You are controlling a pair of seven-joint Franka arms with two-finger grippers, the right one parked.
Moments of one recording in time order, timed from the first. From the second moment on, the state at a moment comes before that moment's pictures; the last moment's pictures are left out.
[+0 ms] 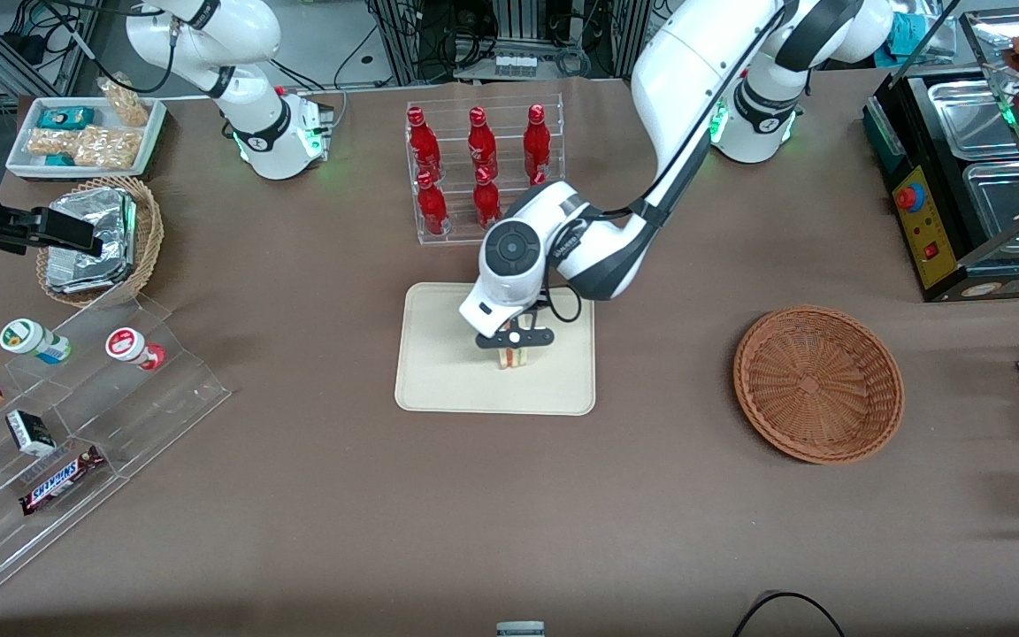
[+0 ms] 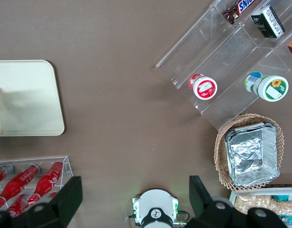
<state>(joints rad) -0.70 0.71 -0.17 -1.46 -0.05 2.09 -0.84</state>
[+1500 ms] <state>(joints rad) -0.73 0.75 -0.17 -1.43 0.00 2.09 -0.83</state>
